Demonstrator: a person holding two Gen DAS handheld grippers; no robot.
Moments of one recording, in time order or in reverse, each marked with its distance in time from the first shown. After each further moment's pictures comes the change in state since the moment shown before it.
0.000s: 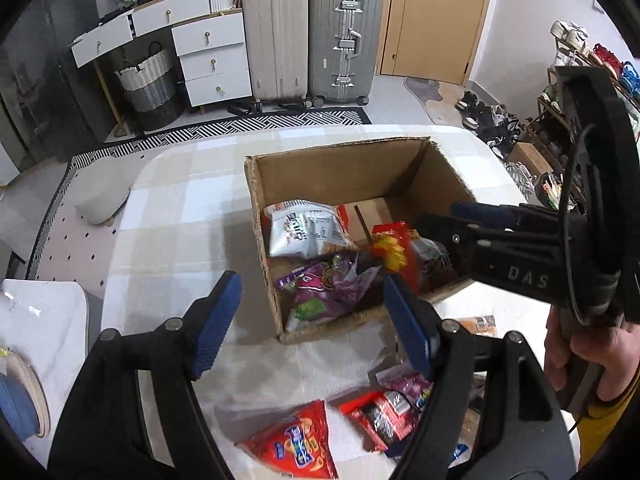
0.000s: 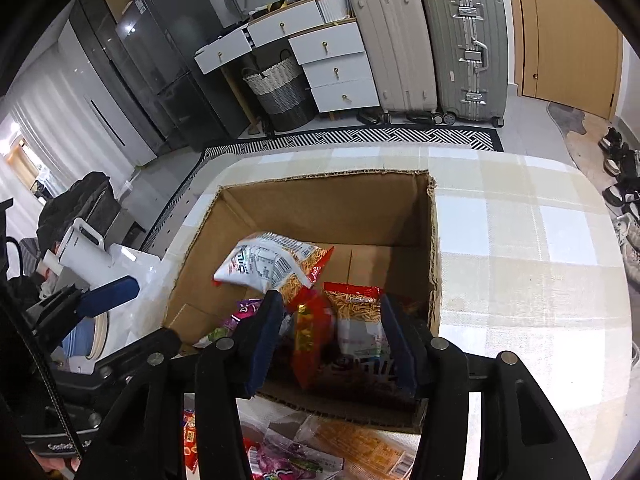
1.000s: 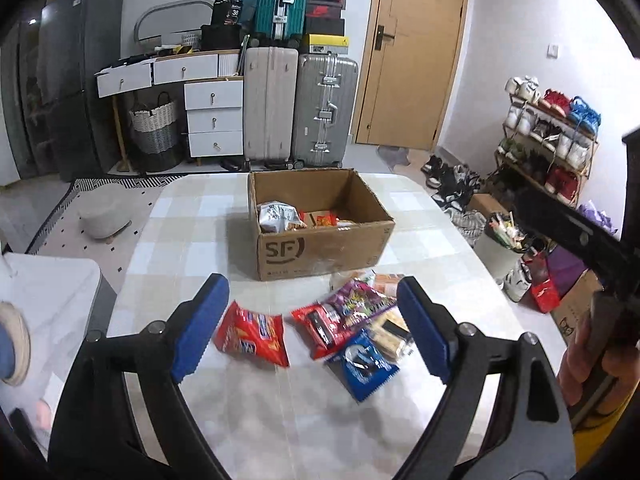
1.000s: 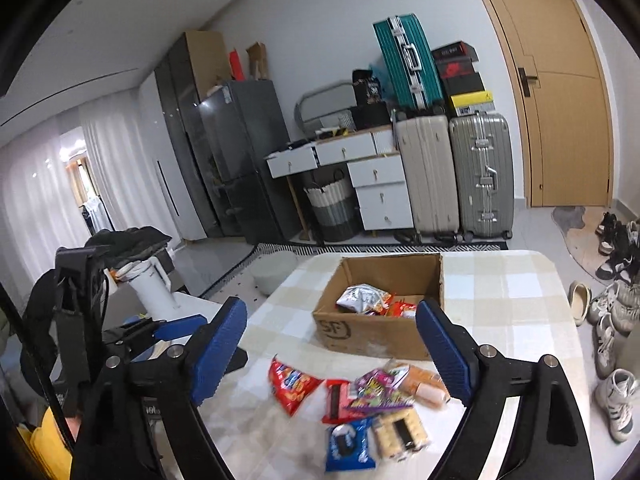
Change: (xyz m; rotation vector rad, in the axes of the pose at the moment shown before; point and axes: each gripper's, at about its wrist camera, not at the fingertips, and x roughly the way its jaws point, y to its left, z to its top) left arm -0.226 -0.023 -0.167 -0.049 -0.294 -0.096; right arm -0.252 0.089 -0.160 -0.125 -0.490 0.108
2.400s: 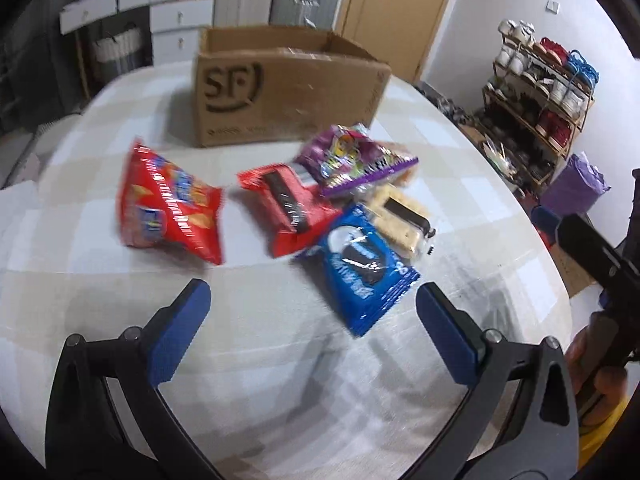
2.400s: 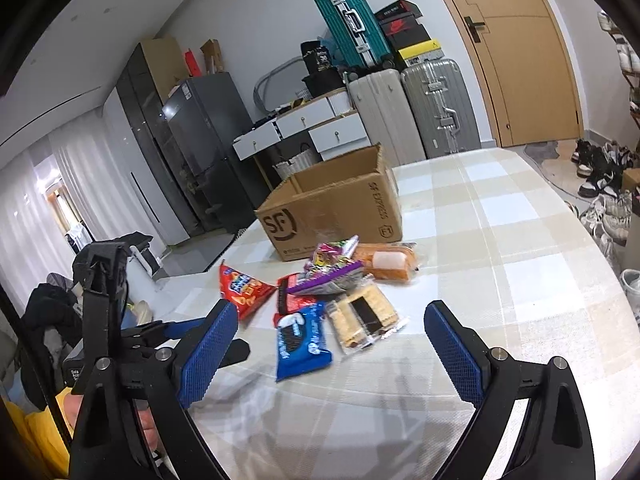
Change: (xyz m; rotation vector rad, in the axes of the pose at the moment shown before) left arm 0.144 -0.007 -0.125 -0.003 0.289 -0.103; right arm 0.012 -0.071 -0.159 0.182 0.071 -0.061
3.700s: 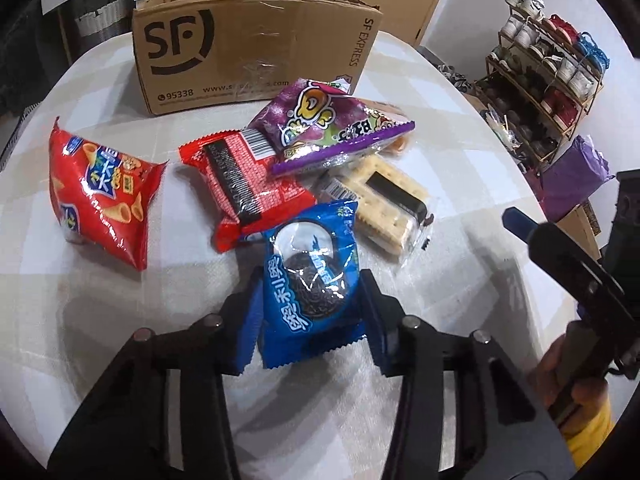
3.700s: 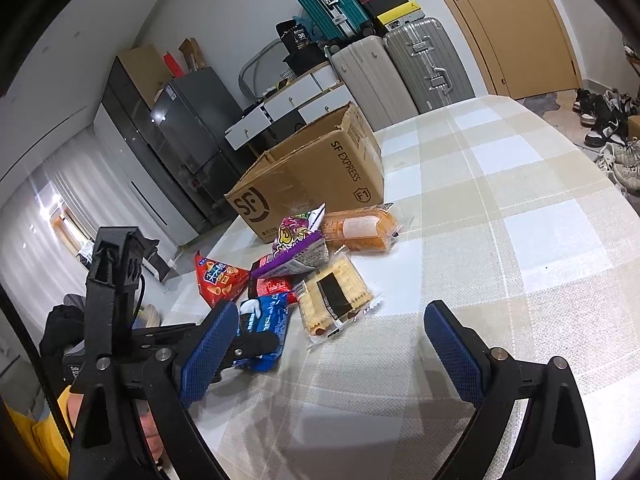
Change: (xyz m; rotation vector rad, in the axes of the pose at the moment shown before) left arm 0.123 -0.046 0.051 -0.004 0.122 -0.005; right arm 0.038 -0.049 -0.013 0.124 0.084 0.056
